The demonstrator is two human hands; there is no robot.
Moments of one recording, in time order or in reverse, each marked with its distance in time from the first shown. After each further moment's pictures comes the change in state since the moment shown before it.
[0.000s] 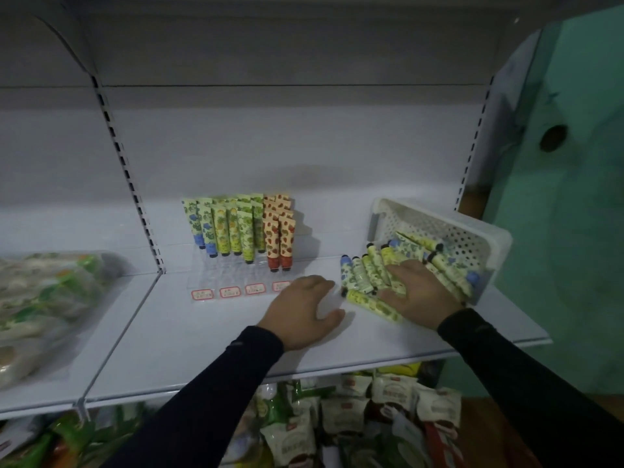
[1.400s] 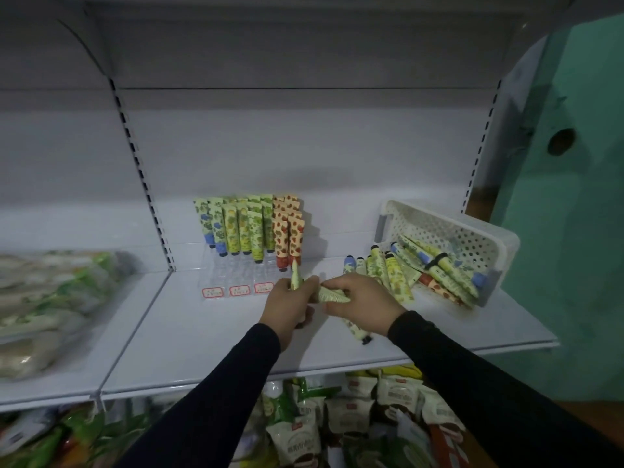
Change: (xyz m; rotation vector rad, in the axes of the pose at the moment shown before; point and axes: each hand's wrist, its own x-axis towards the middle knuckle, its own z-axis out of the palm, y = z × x) left_hand -0.001 -0.004 -0.002 -1.273 0.255 -0.716; right_hand -0.005 -0.096 0.016 0.359 -0.179 -0.213
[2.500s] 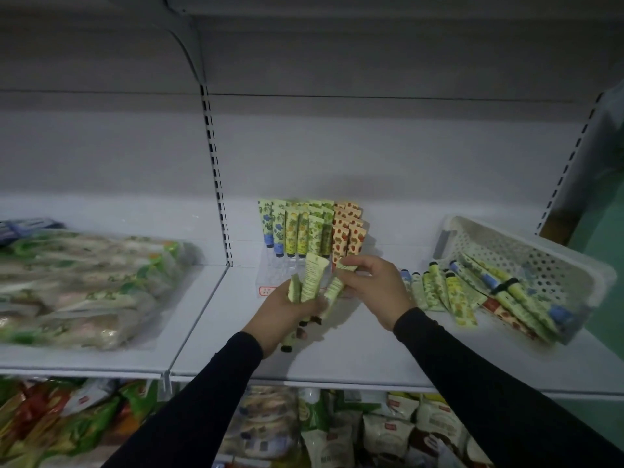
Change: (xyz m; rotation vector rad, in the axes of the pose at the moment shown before) left_hand -0.023 0.018 -0.100 0.254 -0.091 0.152; right_hand 0.053 -0.058 0.041 0.745 0.209 0.104
